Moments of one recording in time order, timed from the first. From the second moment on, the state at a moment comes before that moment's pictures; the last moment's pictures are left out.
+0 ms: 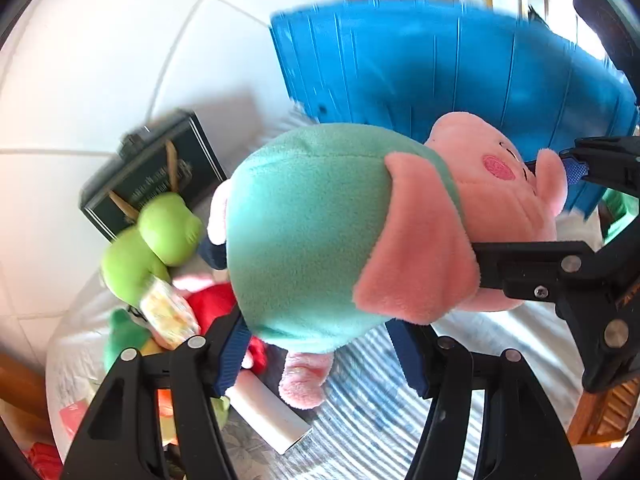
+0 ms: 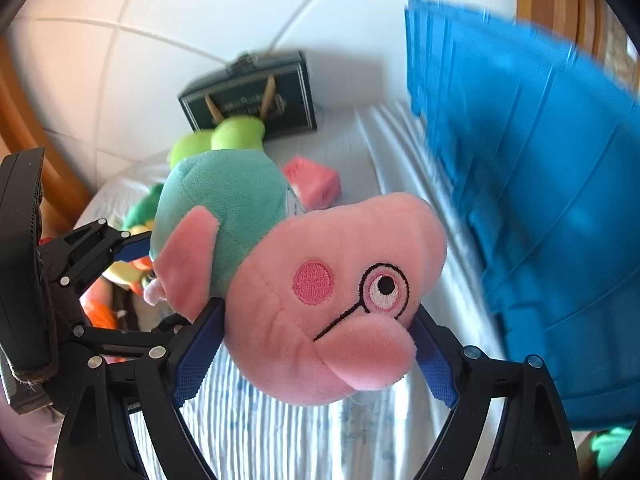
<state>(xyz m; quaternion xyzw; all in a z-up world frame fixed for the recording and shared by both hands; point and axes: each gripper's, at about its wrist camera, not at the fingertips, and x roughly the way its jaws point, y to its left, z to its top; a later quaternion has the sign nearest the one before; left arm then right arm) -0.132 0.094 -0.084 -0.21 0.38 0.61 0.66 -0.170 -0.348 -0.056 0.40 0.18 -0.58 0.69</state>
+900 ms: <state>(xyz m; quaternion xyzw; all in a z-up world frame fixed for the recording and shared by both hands) 0.161 0.222 0.063 -0.15 0.35 0.56 0.74 -0.505 -0.276 0.037 0.34 0.08 -0.71 0.61</state>
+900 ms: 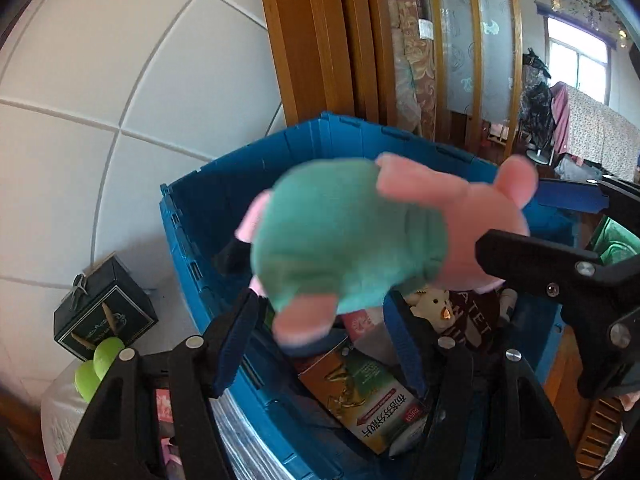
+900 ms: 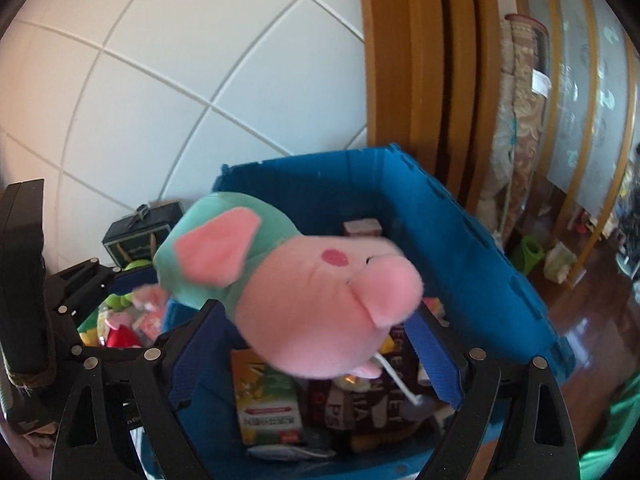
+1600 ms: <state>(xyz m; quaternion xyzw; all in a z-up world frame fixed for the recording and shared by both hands) 0.048 0.118 0.046 -0.17 0.27 0.61 0.73 -0.453 -0.242 0.030 0.29 0.06 -0.72 0.62</state>
